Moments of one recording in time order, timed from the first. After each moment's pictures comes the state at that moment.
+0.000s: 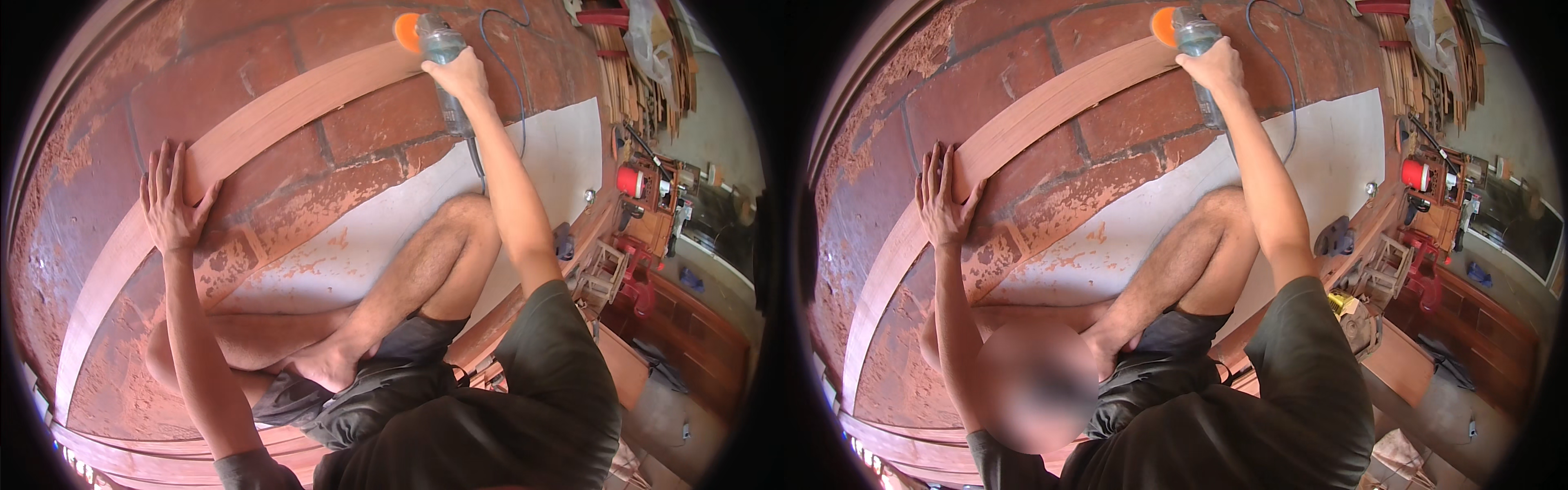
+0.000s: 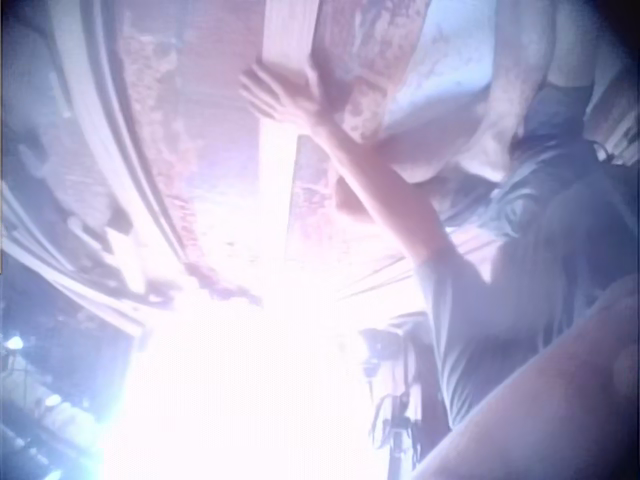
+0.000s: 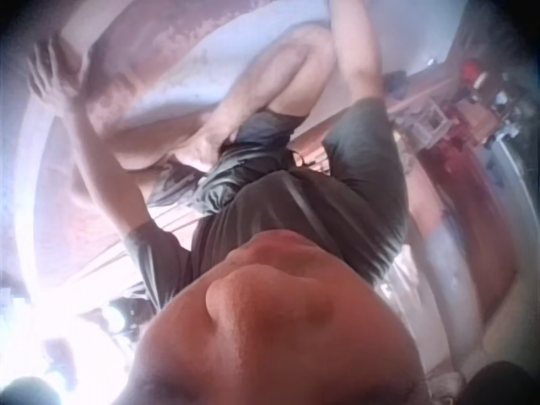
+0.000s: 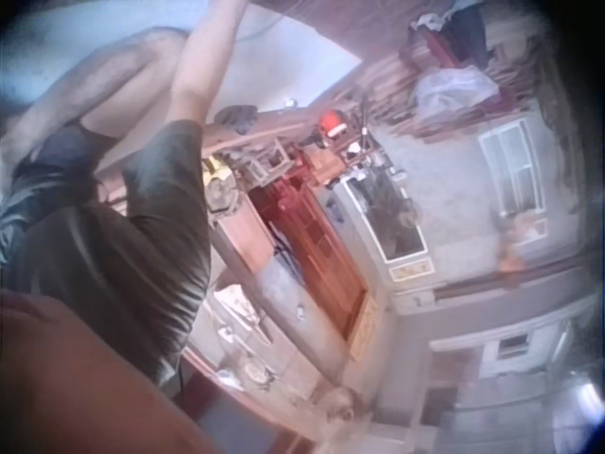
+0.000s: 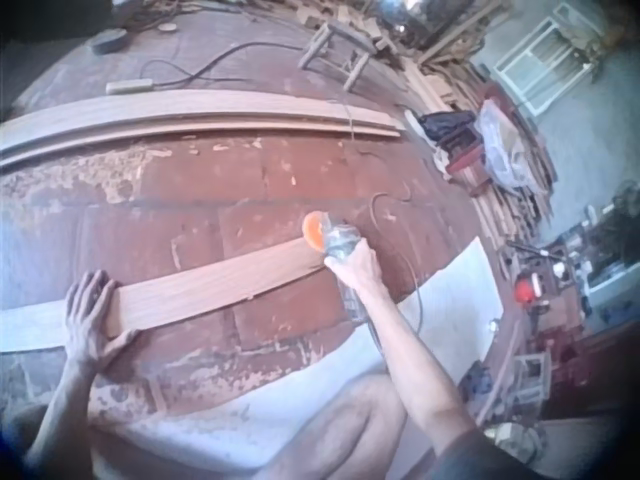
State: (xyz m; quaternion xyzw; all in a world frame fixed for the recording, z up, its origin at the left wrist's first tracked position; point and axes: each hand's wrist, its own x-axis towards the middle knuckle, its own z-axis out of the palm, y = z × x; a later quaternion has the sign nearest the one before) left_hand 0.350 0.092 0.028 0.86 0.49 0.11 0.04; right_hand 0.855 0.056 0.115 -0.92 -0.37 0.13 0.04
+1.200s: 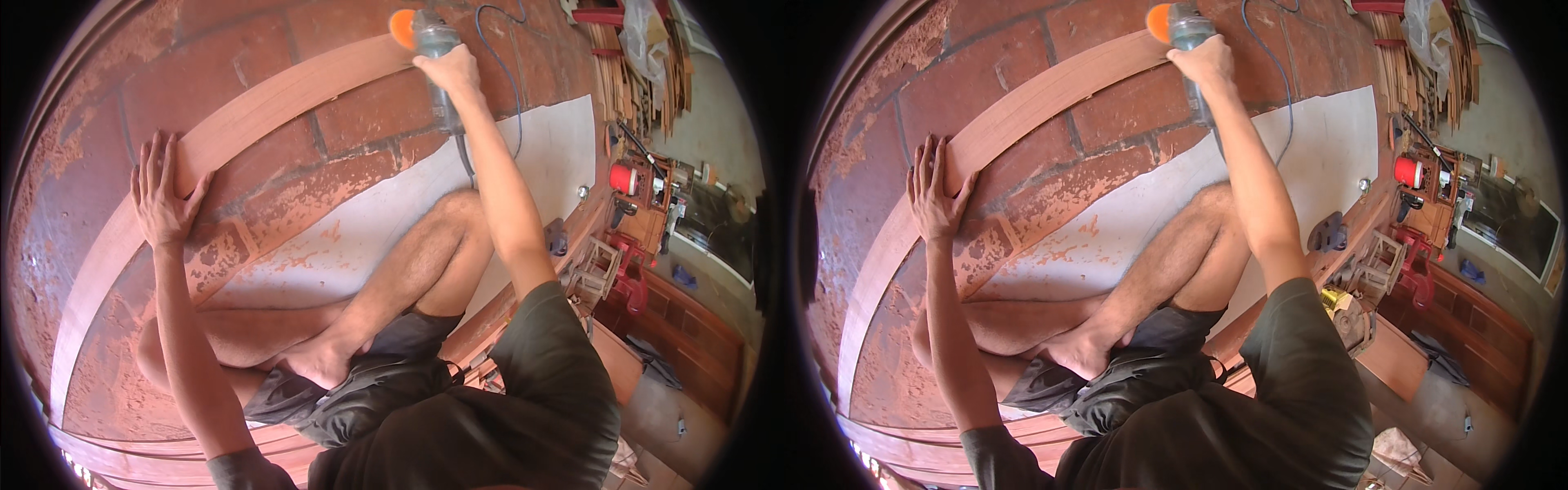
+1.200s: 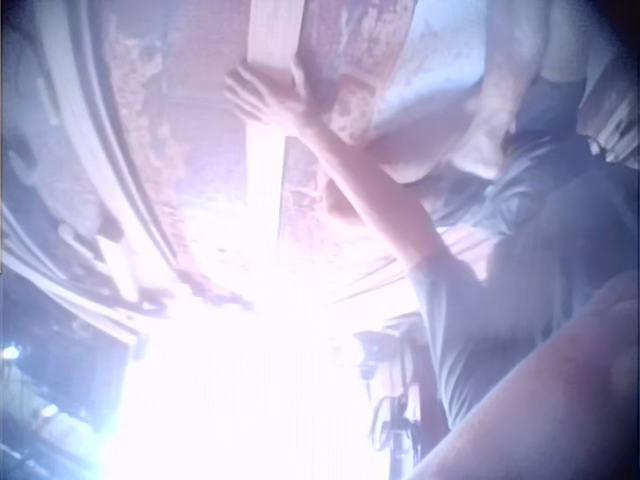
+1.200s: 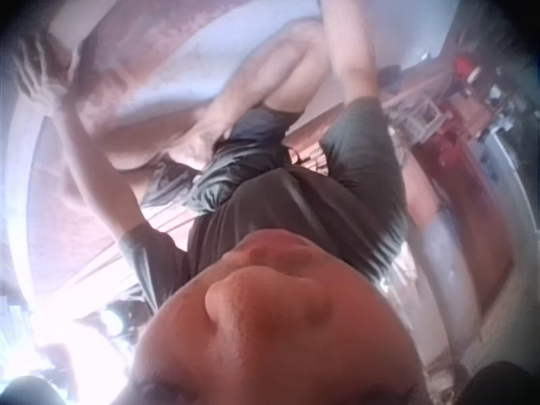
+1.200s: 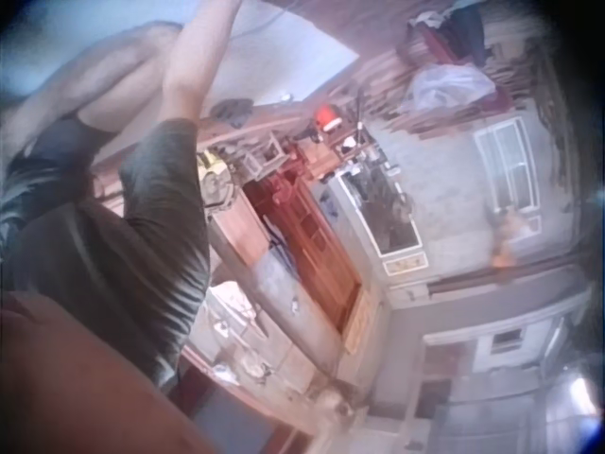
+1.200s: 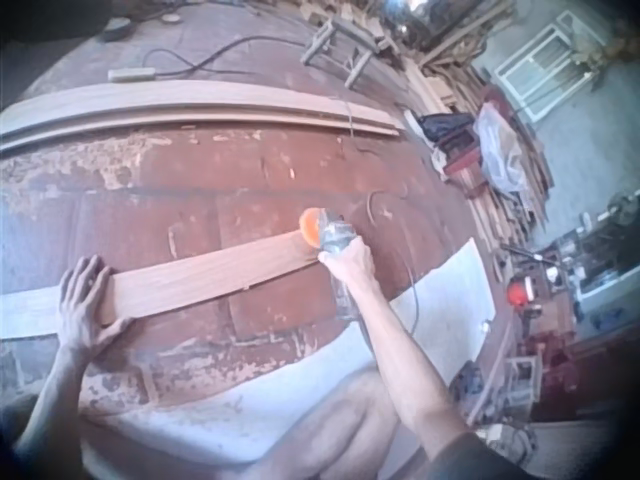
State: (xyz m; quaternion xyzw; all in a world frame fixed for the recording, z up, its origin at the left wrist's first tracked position) left_hand 0.348 0.091 0.027 0.86 0.49 0.15 0.03; right_hand 0.842 0.057 0.118 -0.92 -0.35 0.16 0.04
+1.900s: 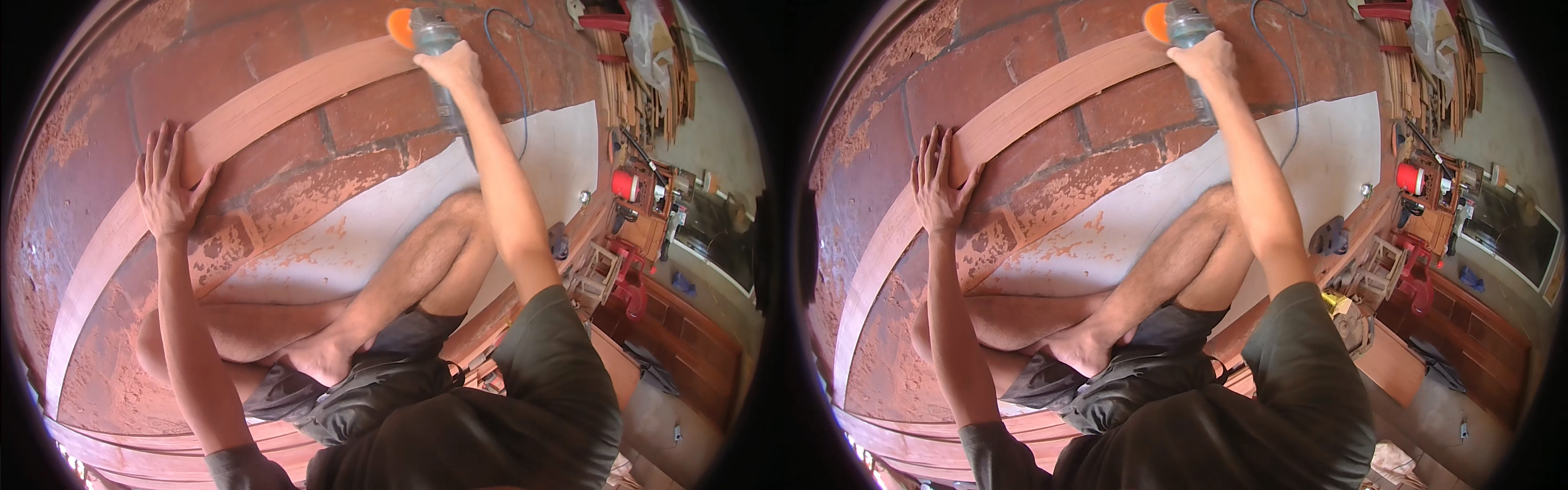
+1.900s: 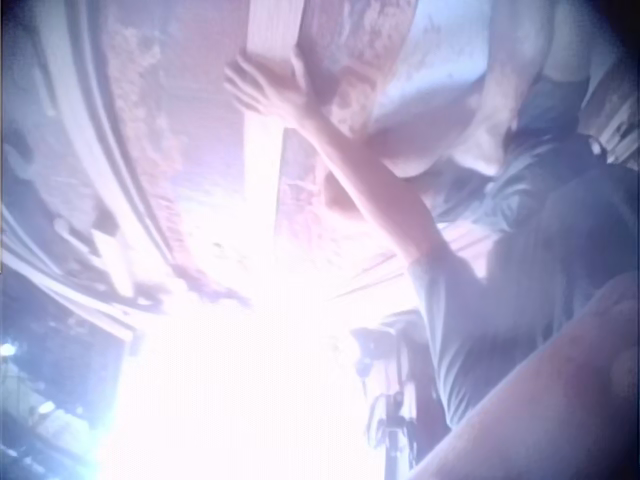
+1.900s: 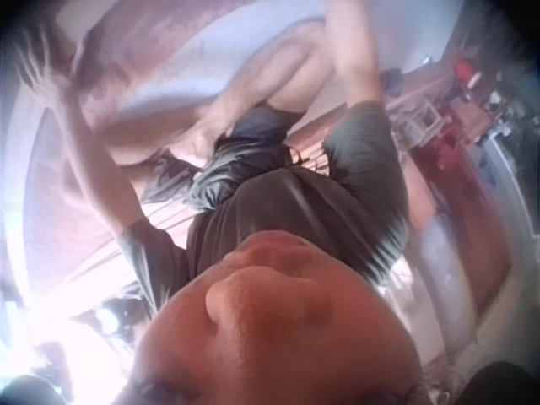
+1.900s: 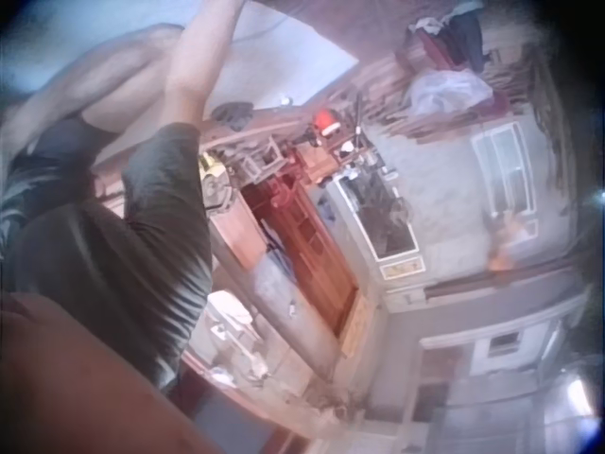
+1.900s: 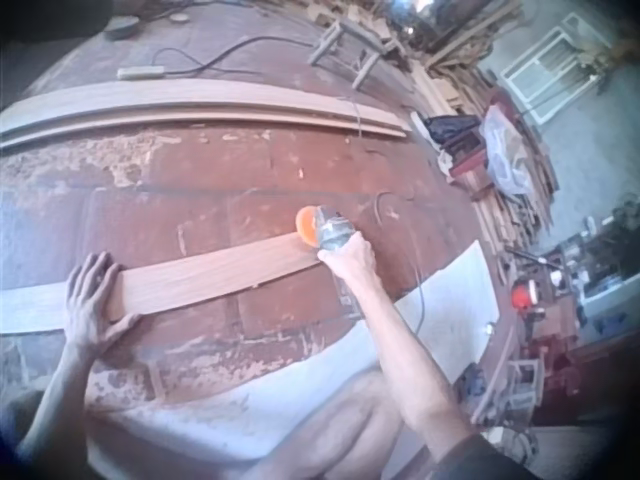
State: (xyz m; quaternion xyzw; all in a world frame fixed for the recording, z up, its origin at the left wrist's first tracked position) left_hand 0.351 0.091 0.030 0.86 0.49 0.15 0.04; right_hand 0.830 0.068 0.121 -0.92 -0.37 0.15 0.02
